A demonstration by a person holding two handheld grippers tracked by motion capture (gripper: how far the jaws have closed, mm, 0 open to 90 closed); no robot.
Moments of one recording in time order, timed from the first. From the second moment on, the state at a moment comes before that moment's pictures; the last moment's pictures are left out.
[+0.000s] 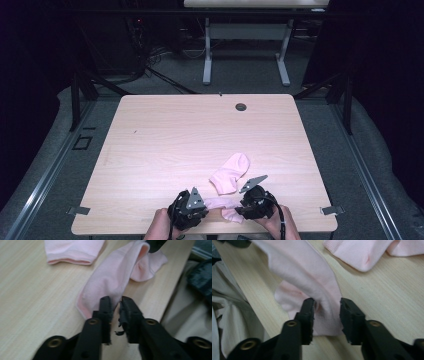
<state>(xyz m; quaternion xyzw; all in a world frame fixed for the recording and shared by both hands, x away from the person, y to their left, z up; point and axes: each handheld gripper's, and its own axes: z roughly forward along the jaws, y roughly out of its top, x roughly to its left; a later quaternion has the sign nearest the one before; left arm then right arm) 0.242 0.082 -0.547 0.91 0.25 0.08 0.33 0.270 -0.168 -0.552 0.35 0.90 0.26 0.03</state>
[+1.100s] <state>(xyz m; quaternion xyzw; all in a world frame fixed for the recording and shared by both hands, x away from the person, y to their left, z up) 0.274 0.083 -0.561 0.89 0.36 0.10 0.27 0.243 -0.174 -0.560 0.43 0.86 0.27 0.06</state>
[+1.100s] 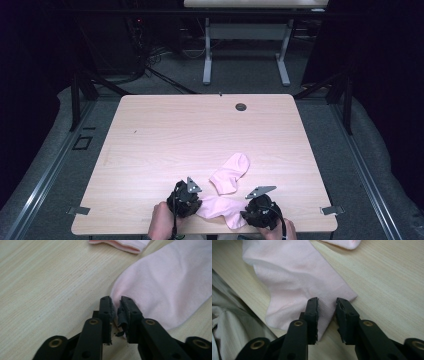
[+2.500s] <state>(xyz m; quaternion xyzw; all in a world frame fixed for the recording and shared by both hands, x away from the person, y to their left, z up) 0.257 0.141 -0.555 0.83 0.44 0.15 0.31 0.283 -0.178 -0.539 0.34 0.89 0.29 0.05</state>
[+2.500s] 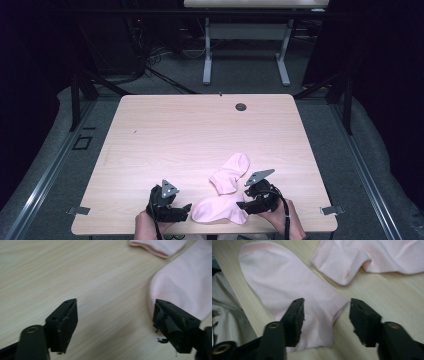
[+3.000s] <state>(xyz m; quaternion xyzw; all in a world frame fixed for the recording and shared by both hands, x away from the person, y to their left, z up) 0.275 0.179 -0.585 0.79 0.50 0.20 0.29 0.313 -0.145 -0.527 0.34 0.89 0.28 0.08</state>
